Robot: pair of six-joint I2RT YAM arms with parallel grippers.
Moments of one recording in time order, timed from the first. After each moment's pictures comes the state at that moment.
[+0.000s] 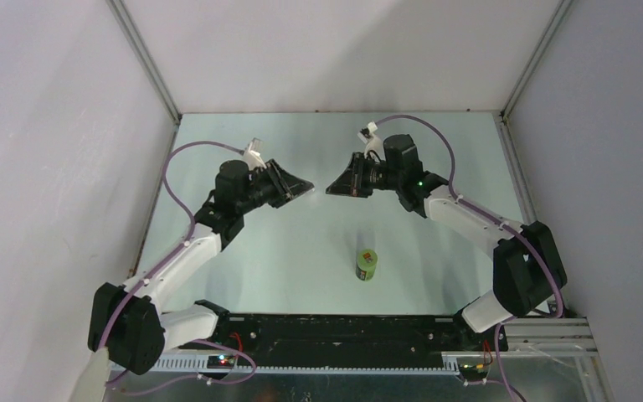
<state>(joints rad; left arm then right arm) -0.39 1.15 0.77 0.07 0.40 -0.93 0.56 1.53 1.11 0.03 -0.62 0.72</state>
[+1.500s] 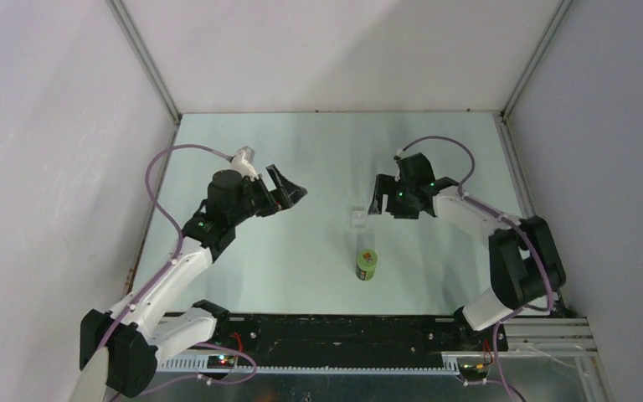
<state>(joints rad) -0.39 1.02 0.73 -0.10 0.23 -0.73 0.42 1.61 1.00 -0.35 -0.17 0.49</state>
